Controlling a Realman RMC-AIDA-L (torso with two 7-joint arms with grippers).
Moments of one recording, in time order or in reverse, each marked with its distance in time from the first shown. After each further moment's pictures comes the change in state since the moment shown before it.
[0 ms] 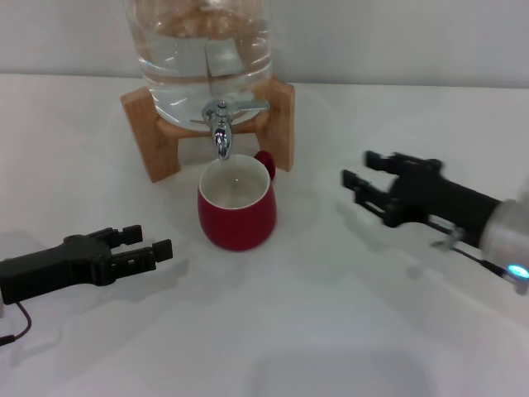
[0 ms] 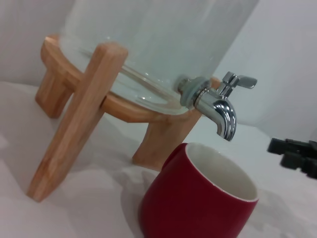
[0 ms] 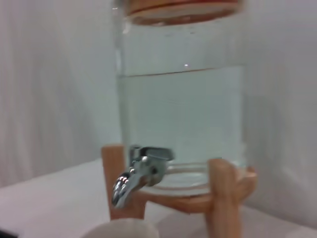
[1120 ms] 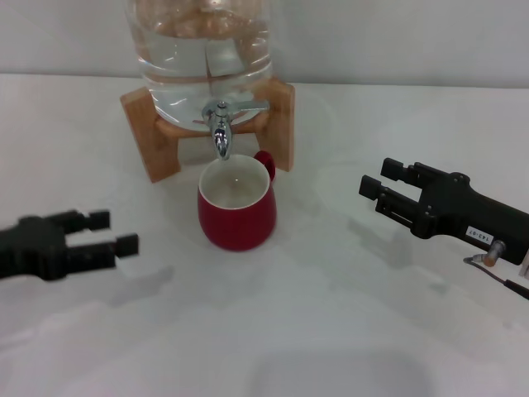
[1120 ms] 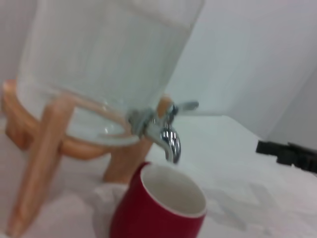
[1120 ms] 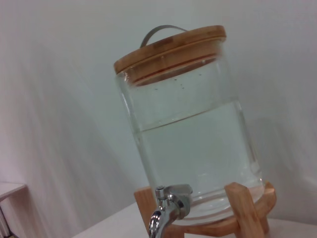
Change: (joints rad) left arm 0.078 -0.003 -0.002 0.380 0.017 -0.220 -0.175; right arm -0.083 0.017 0.197 -0.055 -0.195 0.323 0.268
